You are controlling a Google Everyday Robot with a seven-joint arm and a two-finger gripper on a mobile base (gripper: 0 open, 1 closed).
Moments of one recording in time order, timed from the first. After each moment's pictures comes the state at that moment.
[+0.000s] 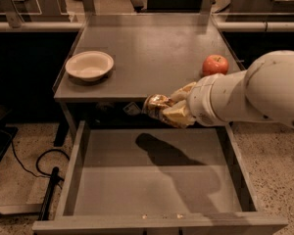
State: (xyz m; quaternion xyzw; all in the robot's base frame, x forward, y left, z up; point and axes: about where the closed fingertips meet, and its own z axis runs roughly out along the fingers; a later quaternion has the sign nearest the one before) arm 0.501 -0.076 0.869 -0.50 0.76 0.04 0.41
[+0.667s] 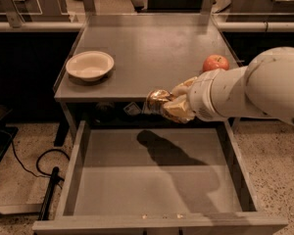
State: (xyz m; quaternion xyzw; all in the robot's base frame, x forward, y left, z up) arm 0.512 -0.077 0.882 -0.49 0.76 0.03 0.42
